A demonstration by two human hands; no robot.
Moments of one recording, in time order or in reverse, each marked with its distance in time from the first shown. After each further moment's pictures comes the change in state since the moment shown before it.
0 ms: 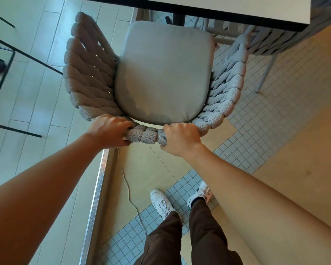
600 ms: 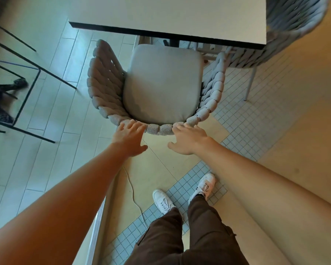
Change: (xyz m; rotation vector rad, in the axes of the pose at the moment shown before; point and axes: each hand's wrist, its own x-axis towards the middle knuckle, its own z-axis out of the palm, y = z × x) left_hand -0.061 0.080 -0.040 -0.002 -0.121 -0.203; right_hand -0.085 -0.009 -0.080 0.058 -0.377 0.062
